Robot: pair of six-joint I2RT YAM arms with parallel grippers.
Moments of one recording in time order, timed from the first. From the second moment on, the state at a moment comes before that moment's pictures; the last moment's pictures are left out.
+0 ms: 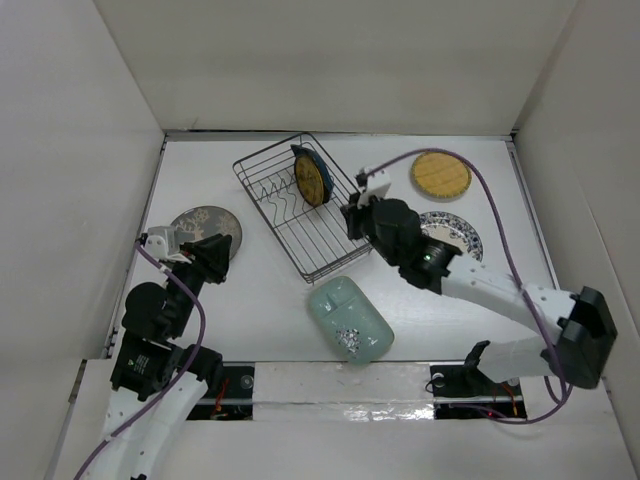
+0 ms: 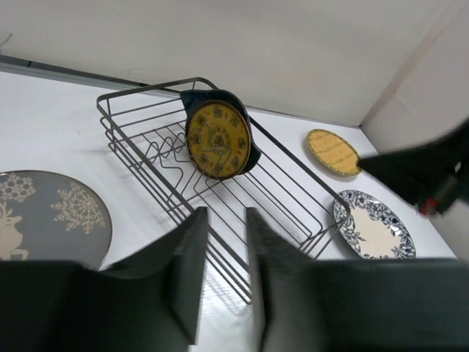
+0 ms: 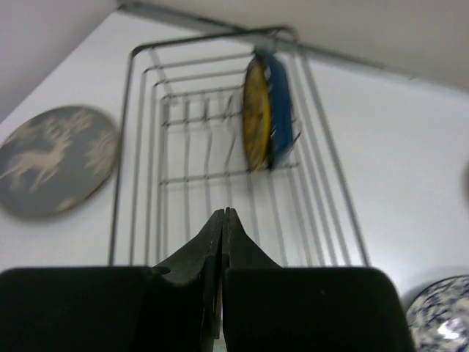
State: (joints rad) left arm -0.35 0.27 0.65 -0.31 -0.07 -0.38; right arm 0.91 1.37 1.10 0.09 0.45 0.16
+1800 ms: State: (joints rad) left arm -0.35 0.28 0.65 -0.31 -0.12 -0.37; right arm 1.10 0.92 0.82 -0.60 -0.17 0.56
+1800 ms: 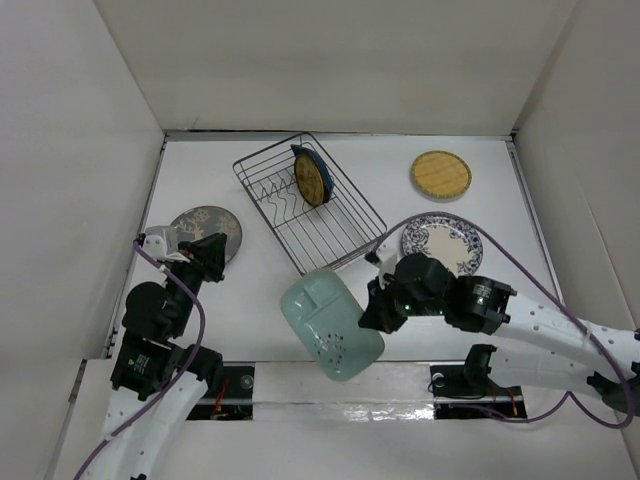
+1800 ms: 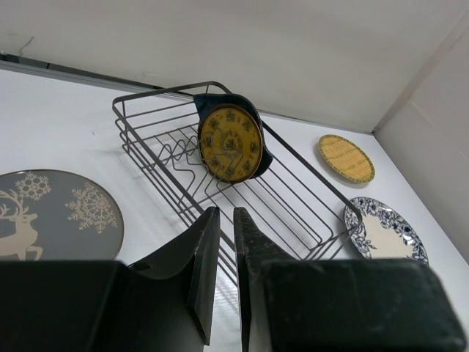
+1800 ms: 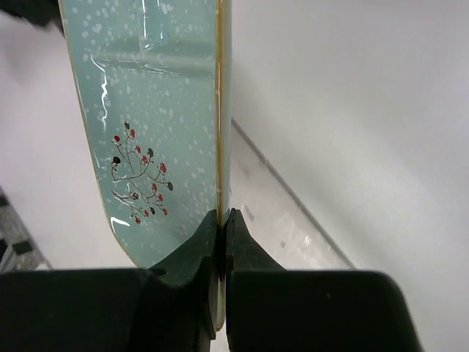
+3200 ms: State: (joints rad) left arm -0.35 0.25 0.65 -0.31 -0.07 -0.37; right arm 0.88 2.30 2.37 -0.80 0.92 -0.06
